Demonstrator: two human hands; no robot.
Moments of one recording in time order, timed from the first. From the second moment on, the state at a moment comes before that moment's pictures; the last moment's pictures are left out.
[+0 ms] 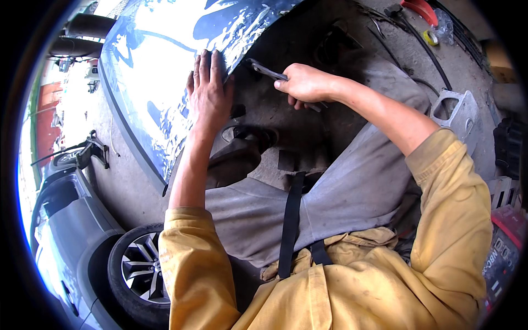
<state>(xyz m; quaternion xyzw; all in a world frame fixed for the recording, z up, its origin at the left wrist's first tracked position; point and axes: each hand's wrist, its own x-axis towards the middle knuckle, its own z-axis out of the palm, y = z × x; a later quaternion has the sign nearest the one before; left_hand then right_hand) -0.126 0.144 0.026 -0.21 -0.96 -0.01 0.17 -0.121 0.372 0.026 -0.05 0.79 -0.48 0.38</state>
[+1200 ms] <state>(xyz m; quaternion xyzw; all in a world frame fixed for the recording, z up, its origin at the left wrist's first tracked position) -0.135 0.118 0.034 -0.27 -0.95 -0.03 0.13 -0.108 0.358 0.026 -0.10 0.83 -0.44 0.32</state>
